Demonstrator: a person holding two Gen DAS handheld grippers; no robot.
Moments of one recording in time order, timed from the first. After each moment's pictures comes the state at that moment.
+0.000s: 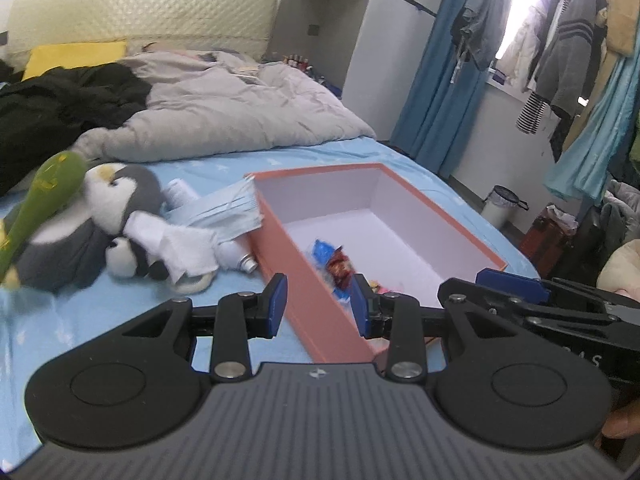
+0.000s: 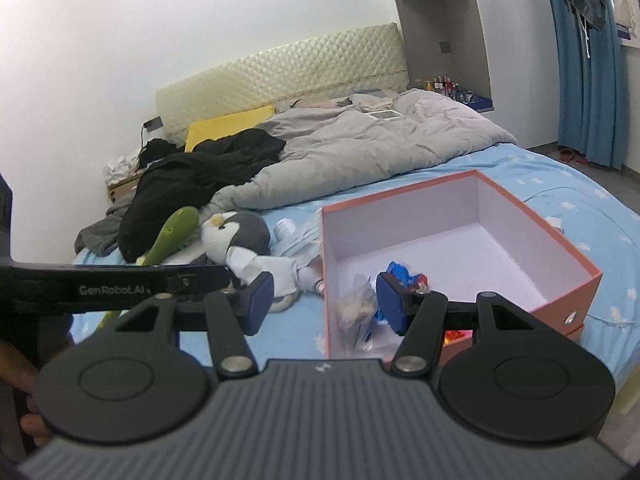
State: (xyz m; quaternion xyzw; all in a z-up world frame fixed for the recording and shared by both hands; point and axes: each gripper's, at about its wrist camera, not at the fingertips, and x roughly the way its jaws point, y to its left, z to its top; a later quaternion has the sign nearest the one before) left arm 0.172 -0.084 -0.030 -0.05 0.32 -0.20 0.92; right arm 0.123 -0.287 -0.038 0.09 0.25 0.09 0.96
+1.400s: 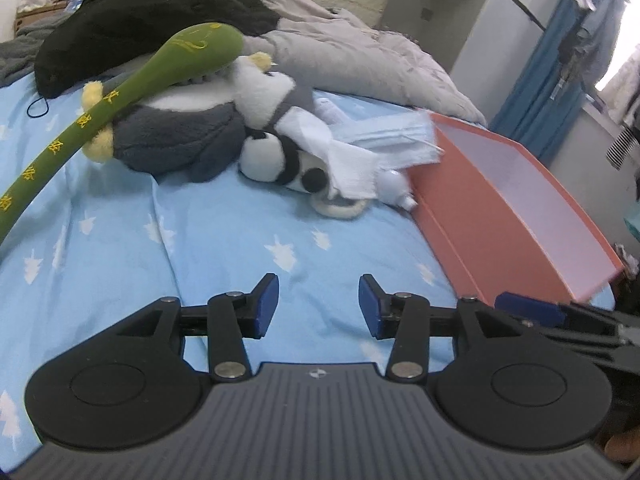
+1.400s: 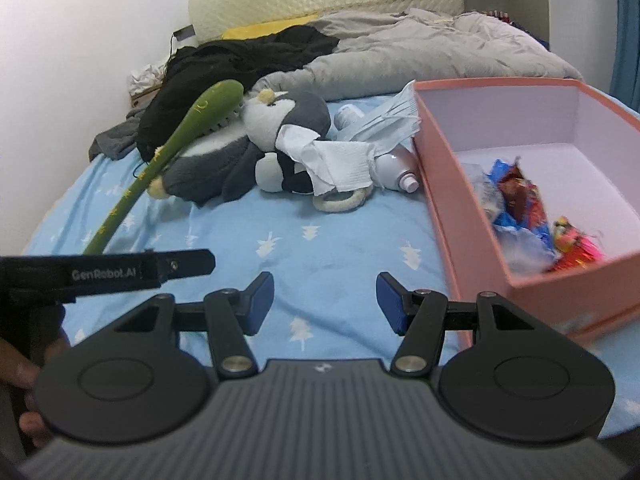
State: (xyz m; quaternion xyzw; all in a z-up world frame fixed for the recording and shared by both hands) left arm 0.209 0.042 -0.160 -0.13 0.38 -0.07 0.91; right arm 0.181 -0.176 -0.143 0.05 0.35 0.15 0.92
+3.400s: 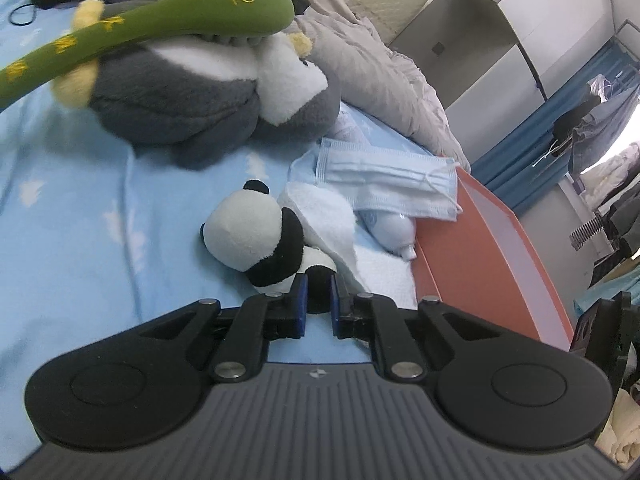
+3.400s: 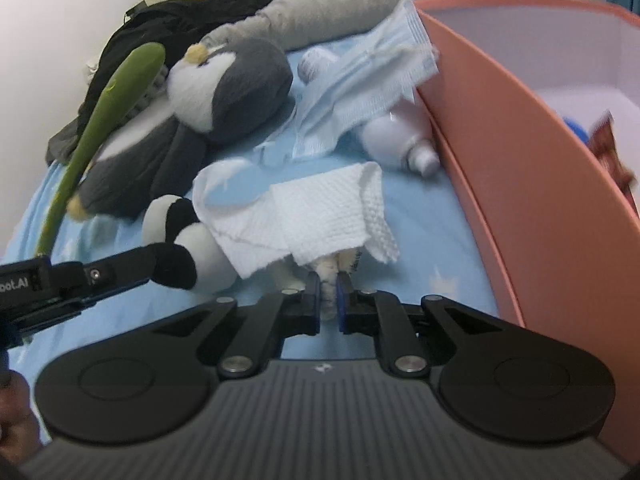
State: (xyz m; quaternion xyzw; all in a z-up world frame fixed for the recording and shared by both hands) left arm 0.262 0.089 -0.201 -0.28 0.37 -0.11 0.88; right arm 0.295 -0.160 -0.206 0.10 0.44 0.12 0.89
